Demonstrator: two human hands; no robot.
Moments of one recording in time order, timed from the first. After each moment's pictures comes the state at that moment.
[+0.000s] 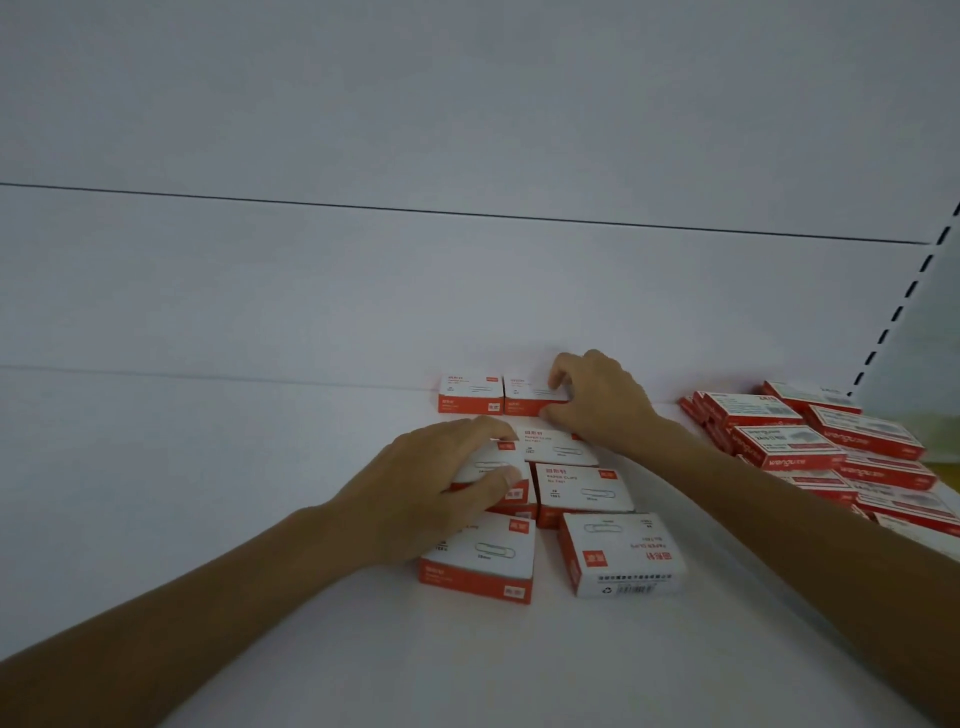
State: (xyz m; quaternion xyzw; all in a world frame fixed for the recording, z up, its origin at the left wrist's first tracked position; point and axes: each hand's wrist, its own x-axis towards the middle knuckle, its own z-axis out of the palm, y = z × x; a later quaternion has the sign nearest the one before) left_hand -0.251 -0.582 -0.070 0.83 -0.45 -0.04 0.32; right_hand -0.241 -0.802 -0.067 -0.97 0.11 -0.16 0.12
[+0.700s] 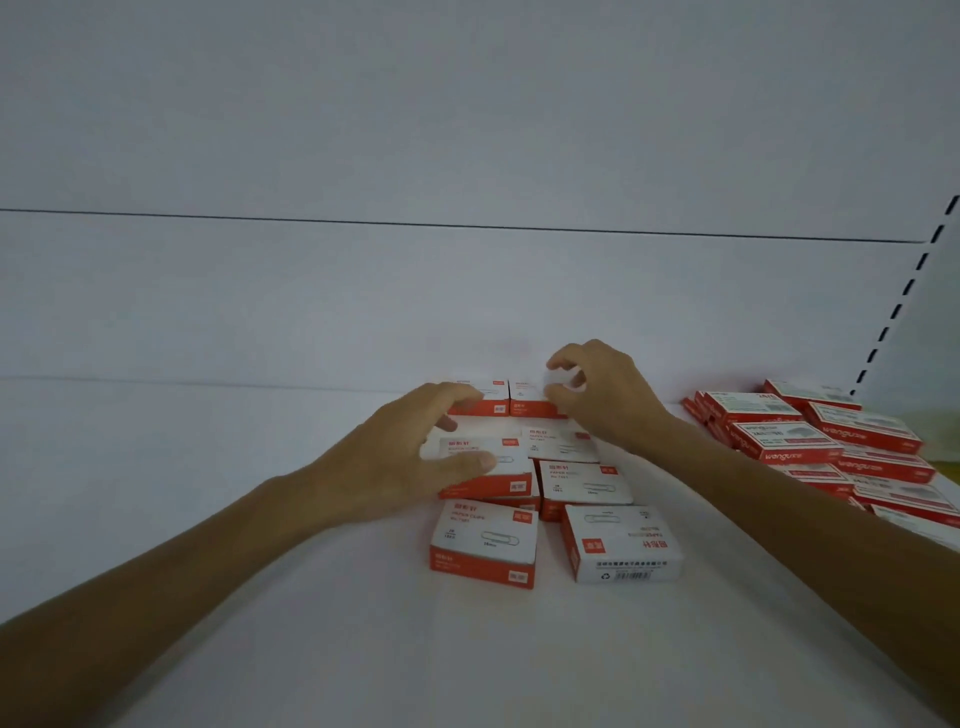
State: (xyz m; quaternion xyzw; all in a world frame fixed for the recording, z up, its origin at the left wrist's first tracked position) left_hand -0.243 -0.562 -0.050 0.84 -0.42 -0.03 0.34; right_hand -0.258 -0.791 -0.055 -0.95 0.08 -0.22 0.20
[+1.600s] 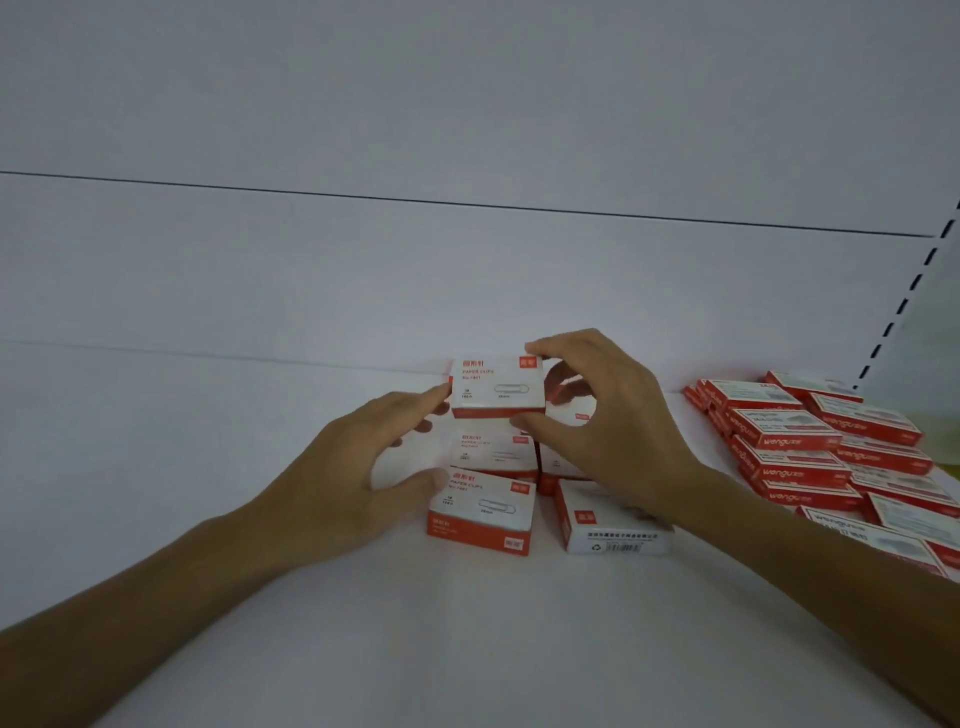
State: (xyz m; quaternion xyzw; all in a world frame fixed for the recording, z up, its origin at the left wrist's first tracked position) left_hand -0.269 -0.531 -0.072 0.82 -0.43 0.06 0.37; right_hand -0.327 -0.742 -0.052 -0.90 -0.10 -0.34 0.25
